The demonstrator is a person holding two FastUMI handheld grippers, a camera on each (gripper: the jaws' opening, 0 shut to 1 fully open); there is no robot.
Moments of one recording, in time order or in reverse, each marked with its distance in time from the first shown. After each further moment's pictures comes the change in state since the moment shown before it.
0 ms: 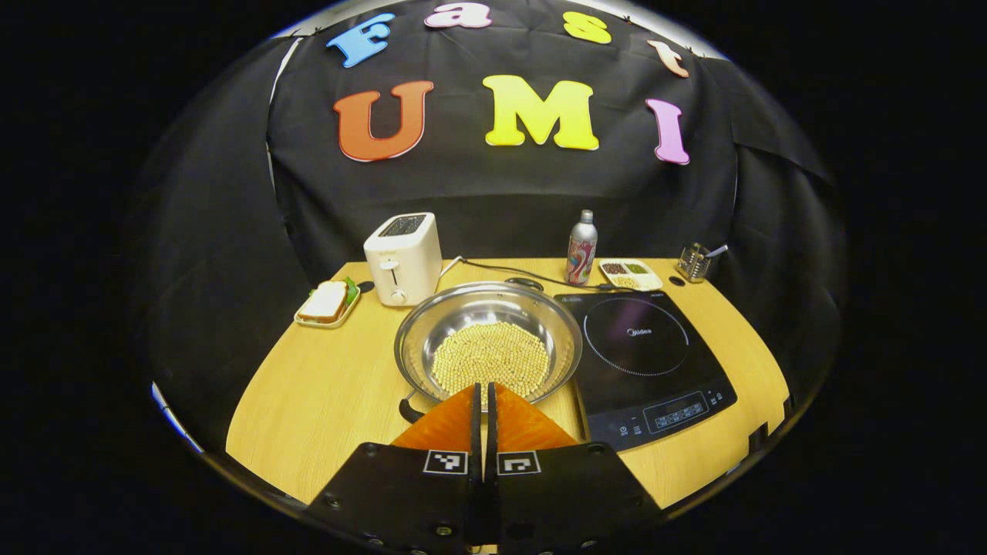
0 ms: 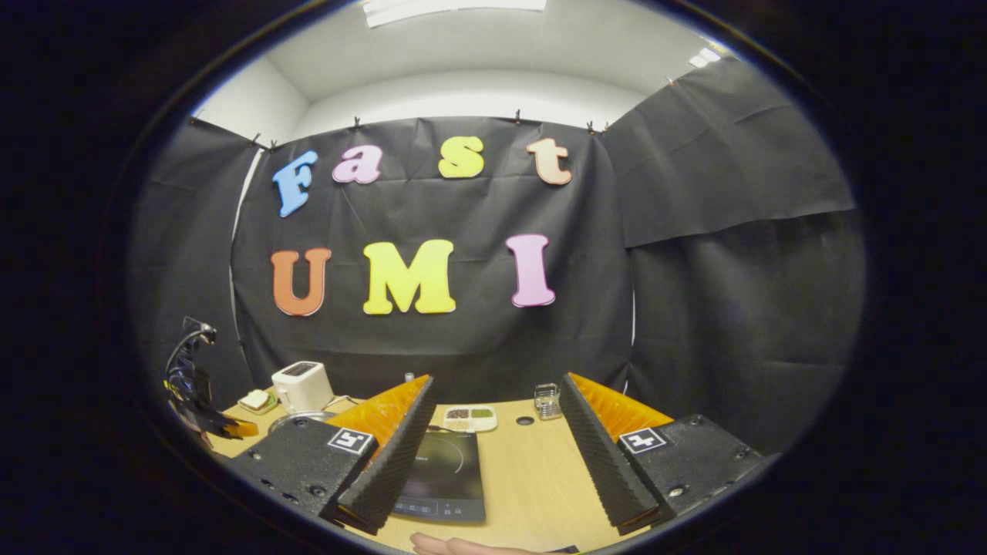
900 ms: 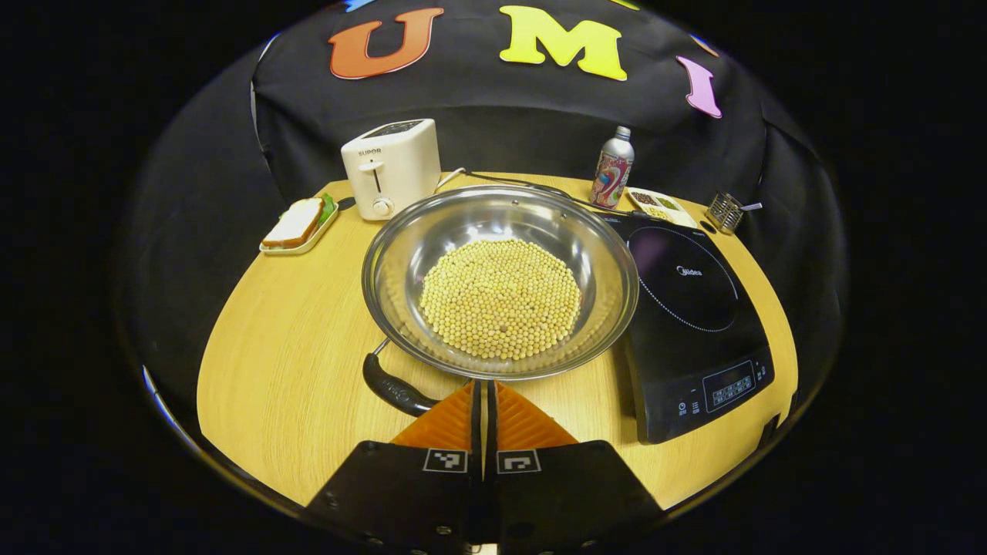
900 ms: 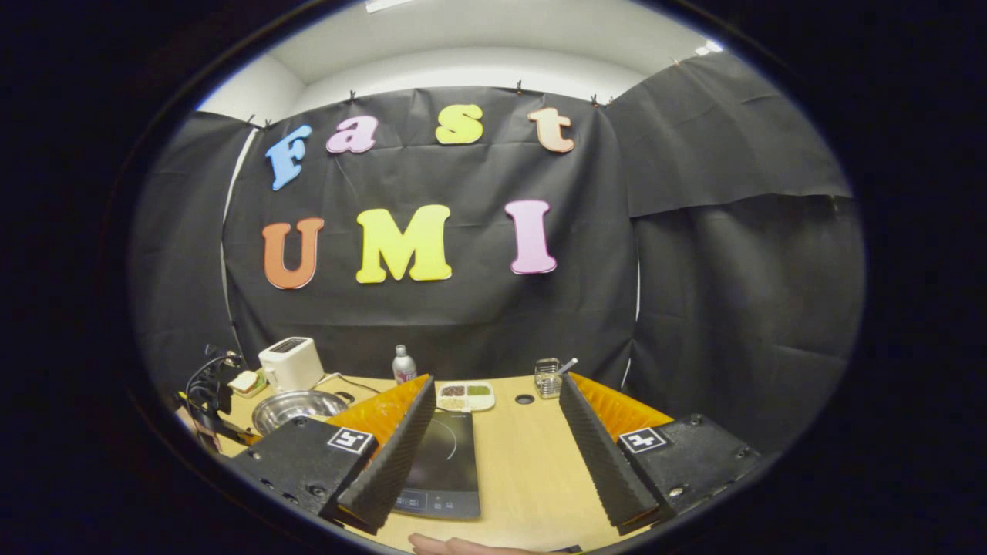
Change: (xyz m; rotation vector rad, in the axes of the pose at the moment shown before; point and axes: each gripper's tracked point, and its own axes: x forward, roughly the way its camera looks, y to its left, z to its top) left arm 0.065 0.010 -0.073 -0.060 0.276 -0.028; right arm 0.040 0.002 -0.047 -0.015 0.100 0.003
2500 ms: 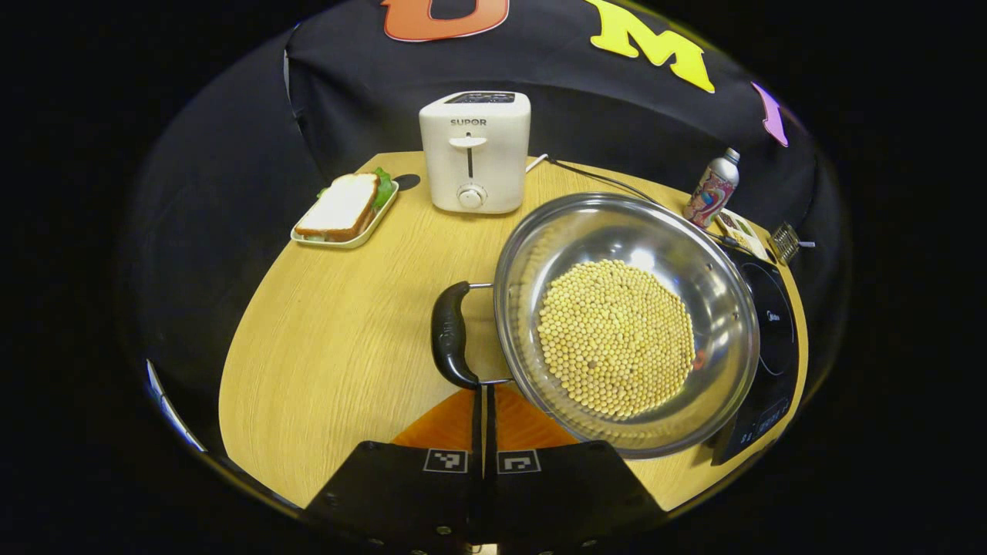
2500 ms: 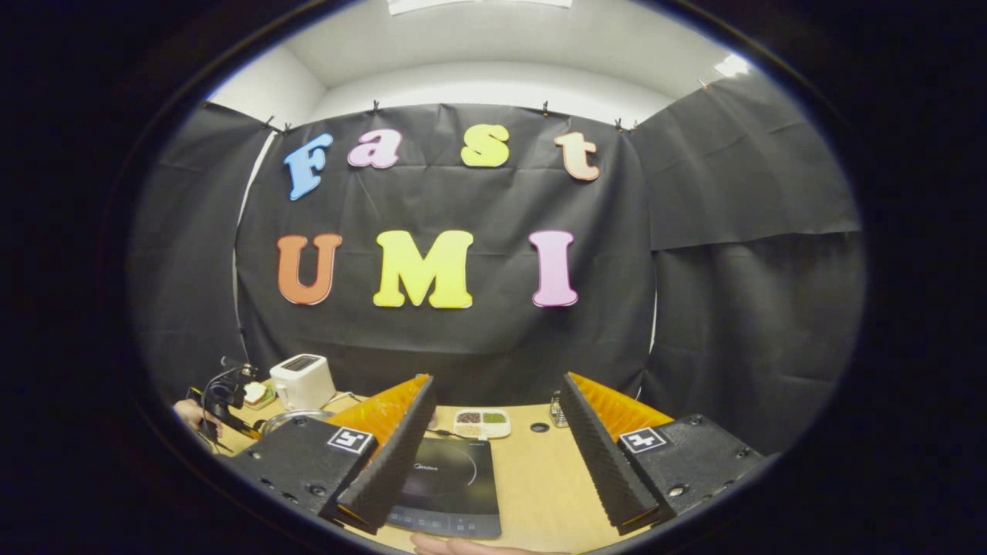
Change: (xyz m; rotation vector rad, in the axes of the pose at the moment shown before) left arm 0.058 0.127 0.041 -0.116 0.075 0.117; right arm 0.009 0.042 0.059 -0.052 -0.095 0.017
